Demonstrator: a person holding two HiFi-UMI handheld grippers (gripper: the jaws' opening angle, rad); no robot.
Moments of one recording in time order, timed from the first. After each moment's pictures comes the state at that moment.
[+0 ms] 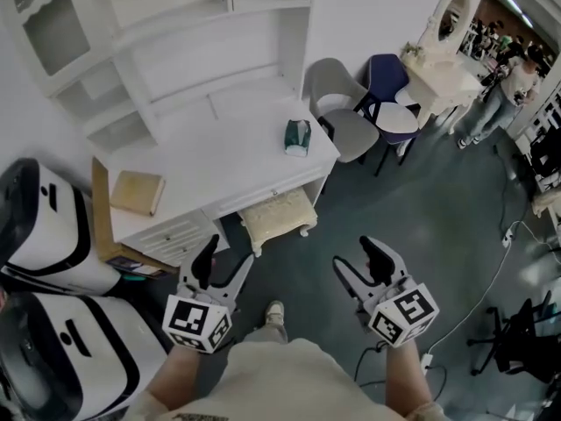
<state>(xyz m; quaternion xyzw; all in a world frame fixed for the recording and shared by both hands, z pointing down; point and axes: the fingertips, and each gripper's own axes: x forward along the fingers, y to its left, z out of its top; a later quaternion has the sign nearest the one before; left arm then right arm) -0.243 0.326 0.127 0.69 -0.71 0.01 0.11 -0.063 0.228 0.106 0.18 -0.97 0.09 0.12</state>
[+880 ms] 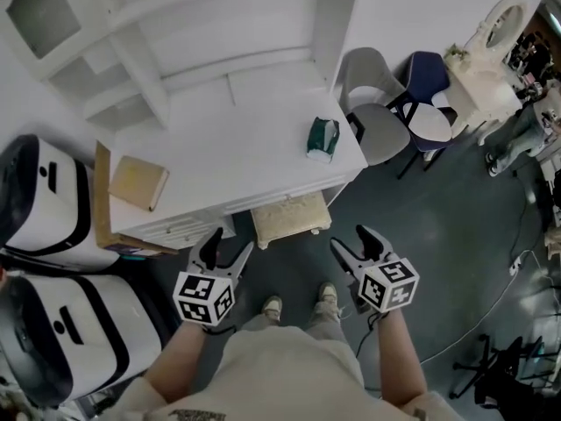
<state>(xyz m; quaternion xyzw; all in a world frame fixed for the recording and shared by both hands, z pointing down) -0.326 0.233 0.254 0.61 -0.75 0.04 0.25 -0.149 0.080 0.250 0.16 -0.94 0.18 0.24</state>
